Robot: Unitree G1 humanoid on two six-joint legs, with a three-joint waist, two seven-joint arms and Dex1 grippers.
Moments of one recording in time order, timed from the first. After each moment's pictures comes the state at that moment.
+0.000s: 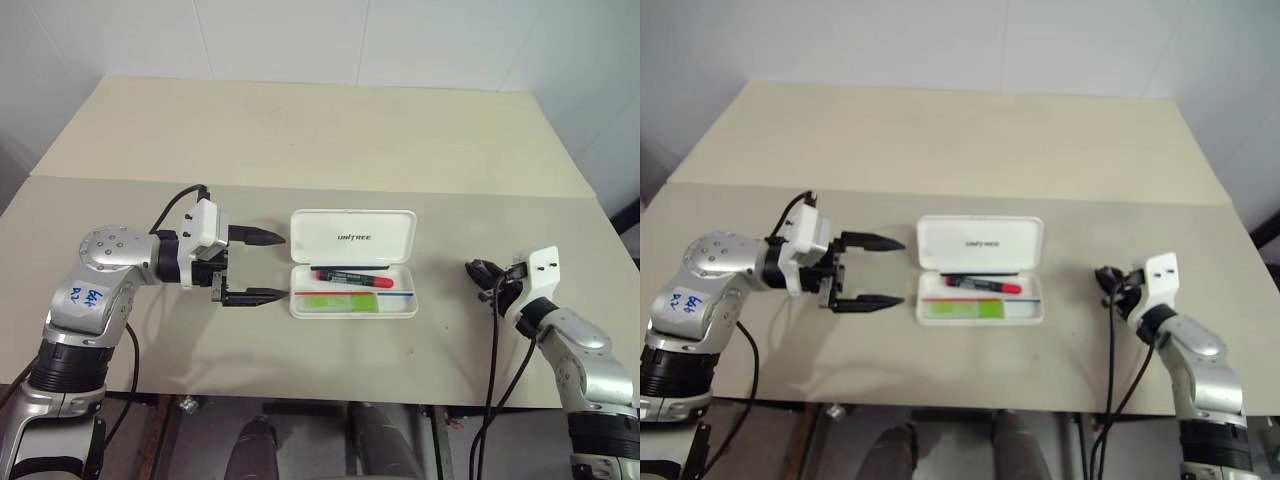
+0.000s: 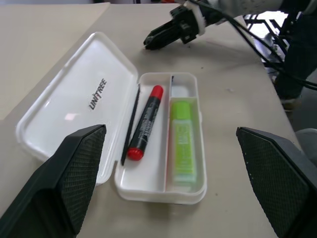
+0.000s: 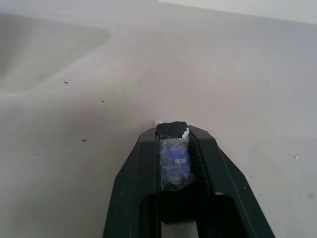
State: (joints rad) left arm -0.50 0.75 0.01 -0.14 -0.46 0.37 -1.21; right arm -0.16 -0.56 -0.26 0.04 0.40 0.29 0.58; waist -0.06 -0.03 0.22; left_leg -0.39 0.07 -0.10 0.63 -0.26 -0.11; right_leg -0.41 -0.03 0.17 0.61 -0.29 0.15
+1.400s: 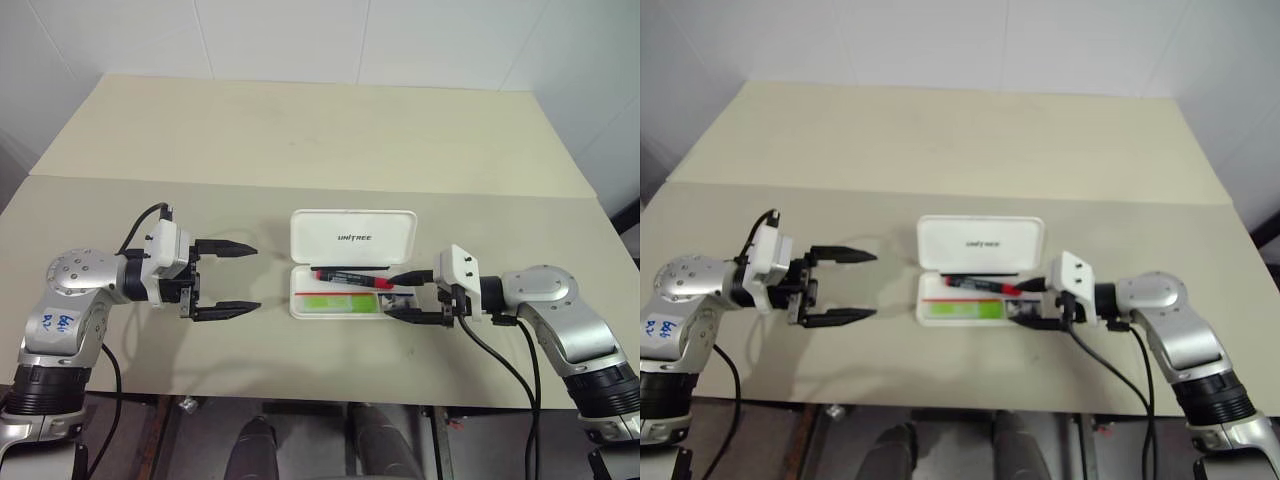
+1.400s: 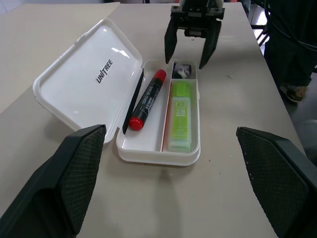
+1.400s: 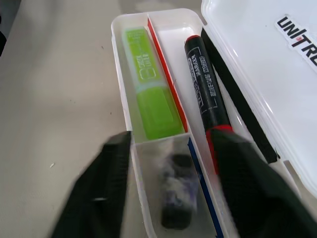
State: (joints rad) left arm -0.36 0.78 0.12 -0.07 -0.50 0.21 -1.27; right arm -0.37 -0.76 0.12 -0.08 0.33 0.24 1.20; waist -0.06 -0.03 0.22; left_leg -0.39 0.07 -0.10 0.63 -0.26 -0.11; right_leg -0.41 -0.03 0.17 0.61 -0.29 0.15
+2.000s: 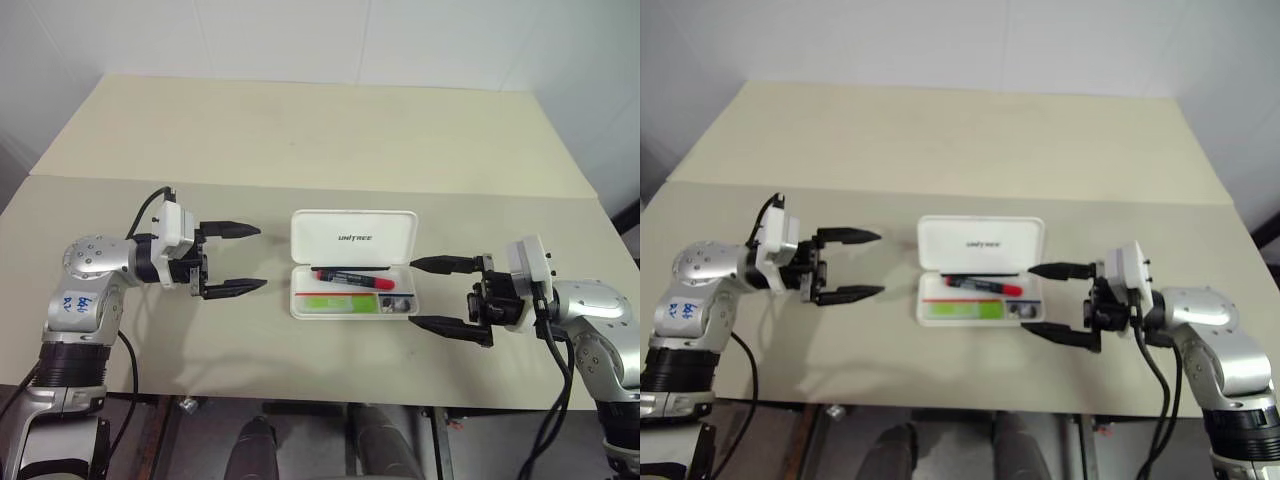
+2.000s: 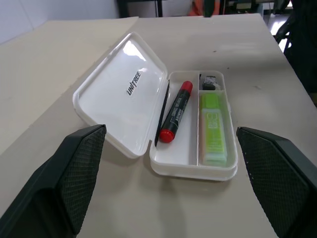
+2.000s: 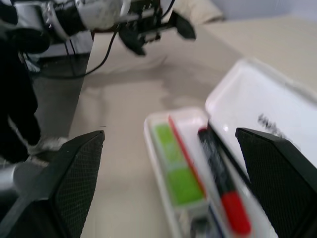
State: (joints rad) left arm -0.52 0.70 0.08 0.14 -0.46 0.11 -1.28; right arm -0.20 -0.76 -0.14 -0.22 0.66 0.28 1.28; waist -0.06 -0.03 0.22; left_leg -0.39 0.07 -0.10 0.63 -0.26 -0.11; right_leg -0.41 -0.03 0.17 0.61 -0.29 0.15
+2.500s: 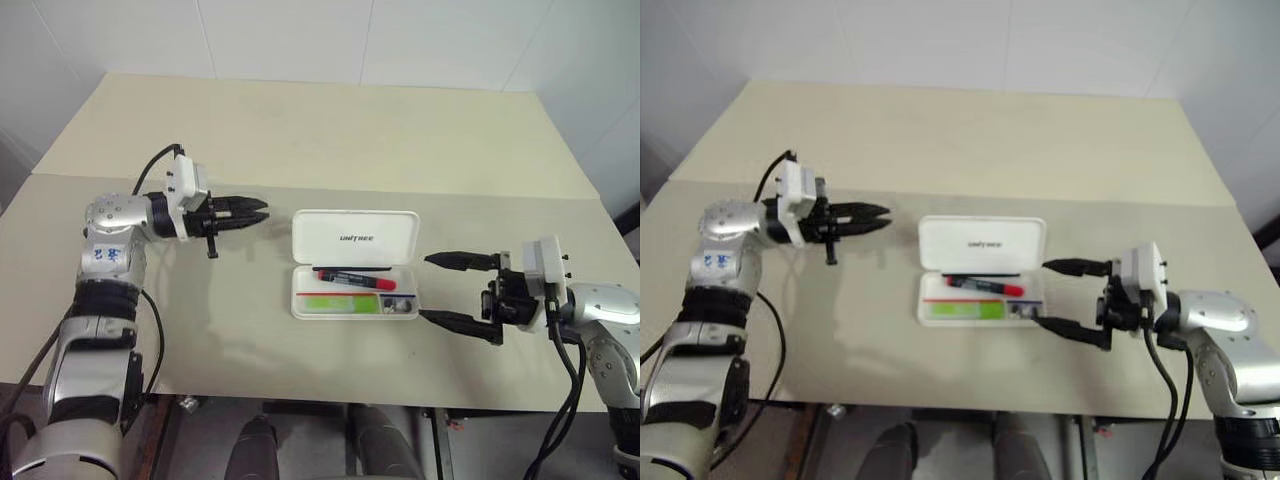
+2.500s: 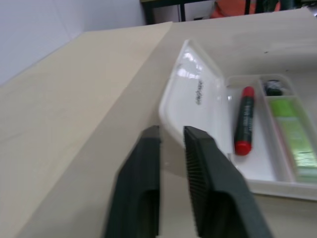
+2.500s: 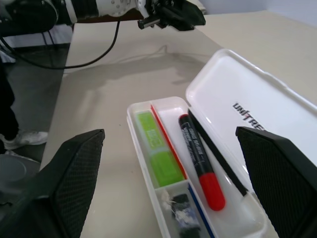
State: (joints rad) left arm -0.91 0.62 0.04 0.73 -0.29 -0.16 -1.30; right arm -0.16 -0.76 -0.21 -0.23 0.65 0.25 1.24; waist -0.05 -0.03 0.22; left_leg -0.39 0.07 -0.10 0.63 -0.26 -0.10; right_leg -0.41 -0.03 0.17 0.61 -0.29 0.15
